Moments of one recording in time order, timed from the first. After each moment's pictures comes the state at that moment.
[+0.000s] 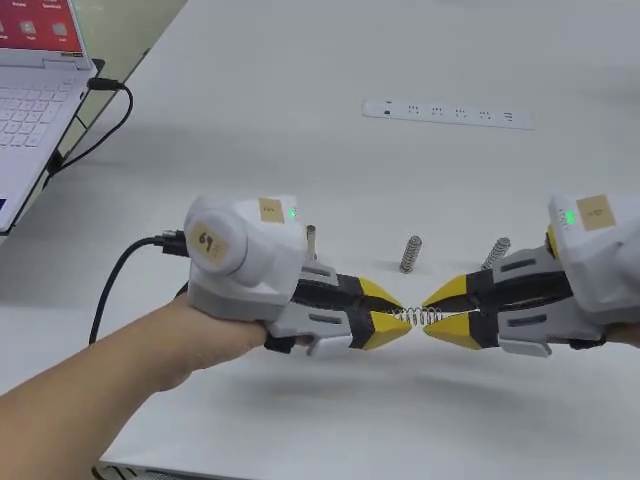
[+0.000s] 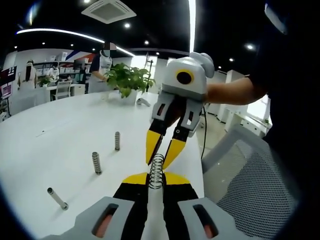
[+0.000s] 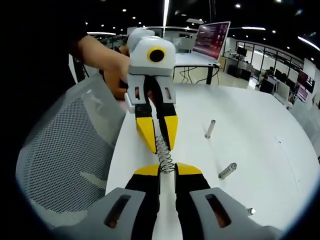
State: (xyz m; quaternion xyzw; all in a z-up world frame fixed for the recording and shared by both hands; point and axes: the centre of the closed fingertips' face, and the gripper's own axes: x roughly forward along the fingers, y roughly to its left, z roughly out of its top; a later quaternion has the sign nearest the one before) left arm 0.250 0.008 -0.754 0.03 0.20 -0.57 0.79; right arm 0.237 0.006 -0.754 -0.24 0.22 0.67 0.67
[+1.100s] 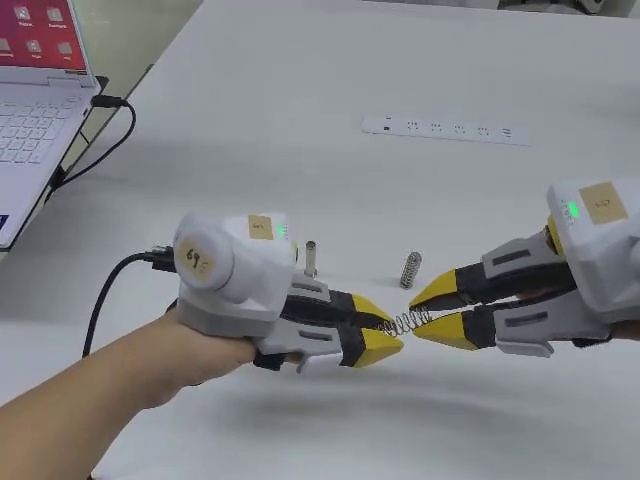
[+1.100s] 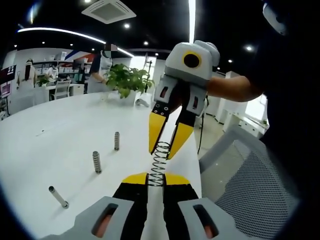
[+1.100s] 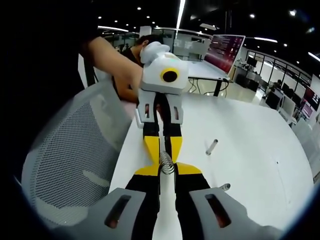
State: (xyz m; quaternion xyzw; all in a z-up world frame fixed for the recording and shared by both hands) left arm 0.248 0.015 -0.750 0.03 0.20 -0.58 0.79; right arm 0.239 0.021 -0.729 -0.26 0.19 0.69 0.65
